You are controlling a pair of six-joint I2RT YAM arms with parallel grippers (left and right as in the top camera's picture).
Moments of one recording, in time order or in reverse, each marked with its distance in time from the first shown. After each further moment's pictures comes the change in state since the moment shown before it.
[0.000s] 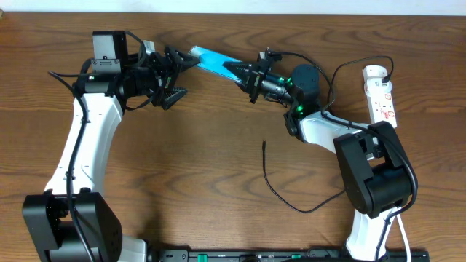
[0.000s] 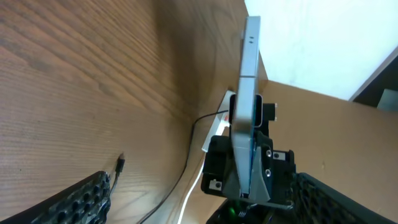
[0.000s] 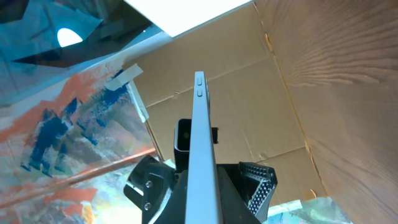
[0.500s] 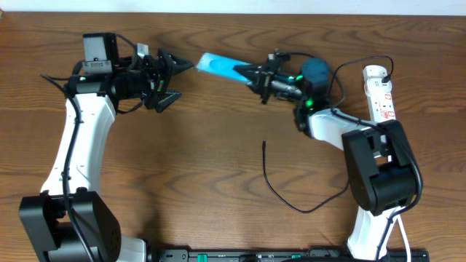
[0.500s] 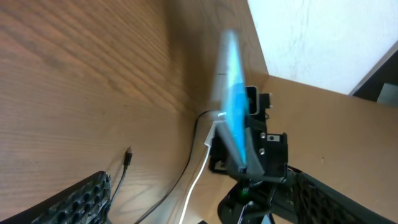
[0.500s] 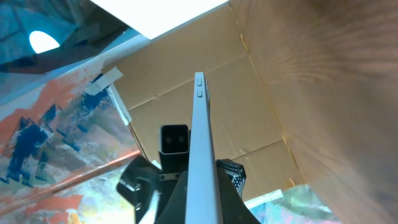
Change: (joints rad) left arm 0.040 0.000 0.000 -0.054 0.050 0.087; right arm -0.055 0.000 0.003 -0.117 -0.109 -0.066
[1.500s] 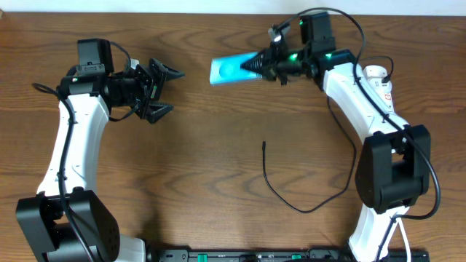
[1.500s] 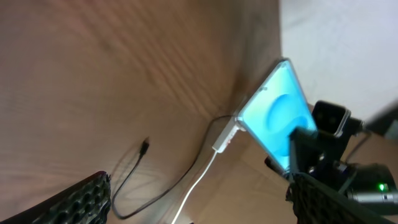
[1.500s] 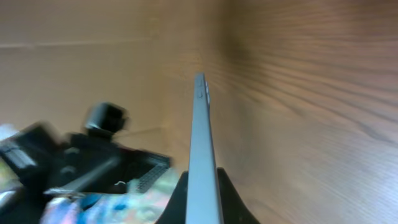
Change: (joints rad) left arm 0.049 0.000 0.000 -0.140 -0.051 -0.031; right arm -0.086 -0.003 0.550 -1.282 -0.130 -1.121
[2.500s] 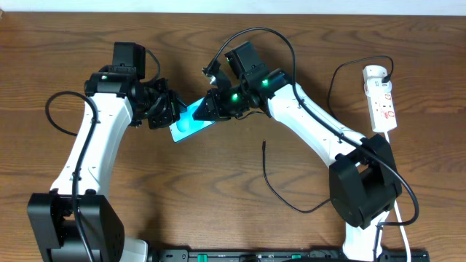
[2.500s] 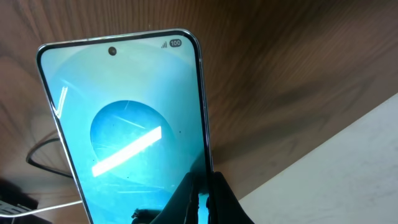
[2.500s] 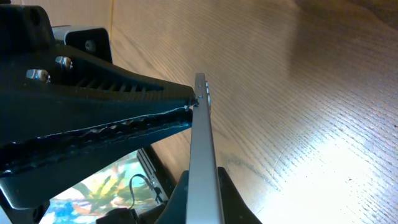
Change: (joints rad) left arm -0.164 0.000 0.001 -0.155 -0.347 -0.946; right arm 0.352 -0.001 0.013 -0.269 0.209 -0.365
